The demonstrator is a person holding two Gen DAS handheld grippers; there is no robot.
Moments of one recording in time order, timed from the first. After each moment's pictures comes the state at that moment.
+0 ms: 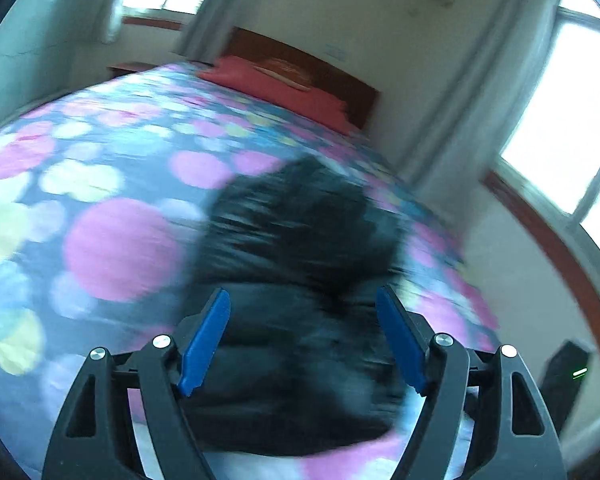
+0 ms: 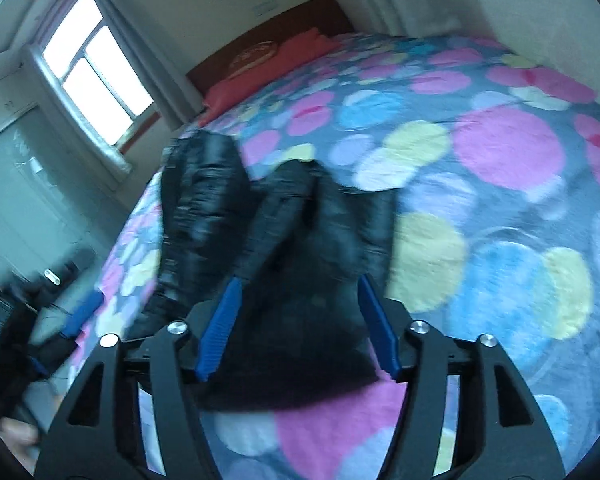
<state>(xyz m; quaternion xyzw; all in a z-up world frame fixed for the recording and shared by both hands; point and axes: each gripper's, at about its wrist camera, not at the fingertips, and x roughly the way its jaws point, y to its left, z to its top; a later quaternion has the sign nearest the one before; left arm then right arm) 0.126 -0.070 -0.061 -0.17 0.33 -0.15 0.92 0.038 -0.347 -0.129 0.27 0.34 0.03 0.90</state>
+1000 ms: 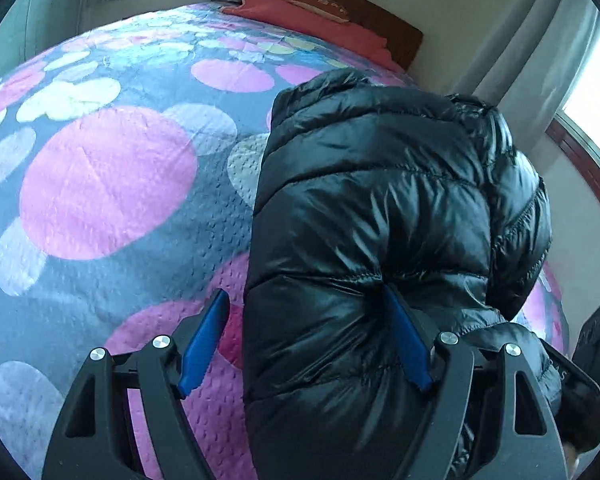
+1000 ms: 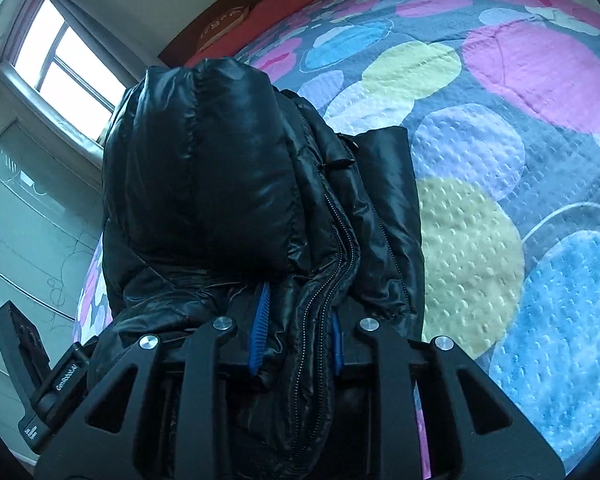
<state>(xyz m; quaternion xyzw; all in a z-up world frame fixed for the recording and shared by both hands) 0.198 -0.087 -0.180 -0.14 0.44 -0.13 0.88 0.115 -0.382 -0.227 0.31 0.39 0.02 0.86</state>
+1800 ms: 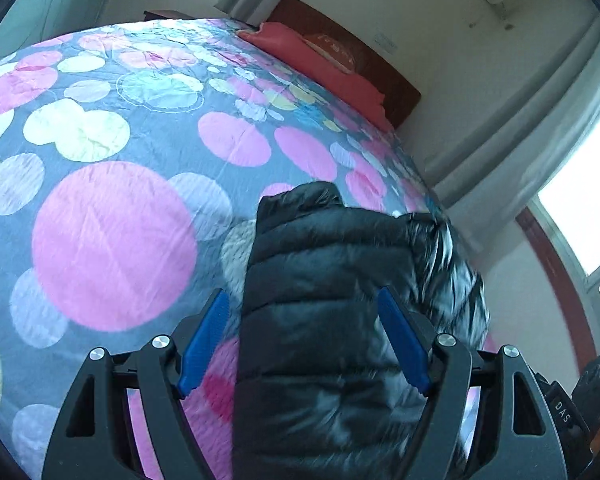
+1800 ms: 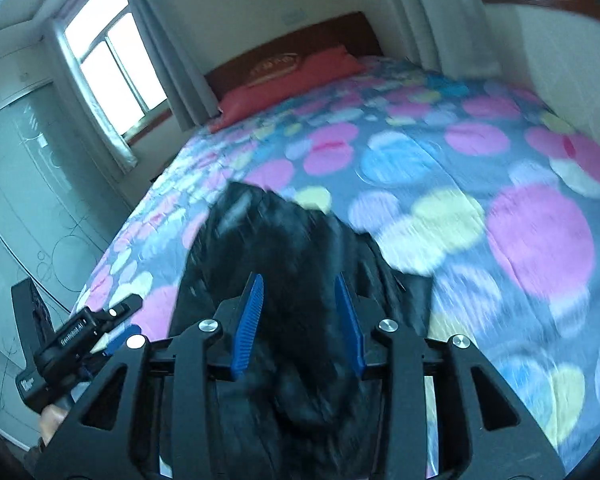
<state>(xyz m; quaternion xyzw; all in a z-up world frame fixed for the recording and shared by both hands) 0.224 -0.046 -0.112 -0.26 0.38 -0.15 0.87 0.103 -0.361 -0.100 0.21 0.31 0.04 0.93</state>
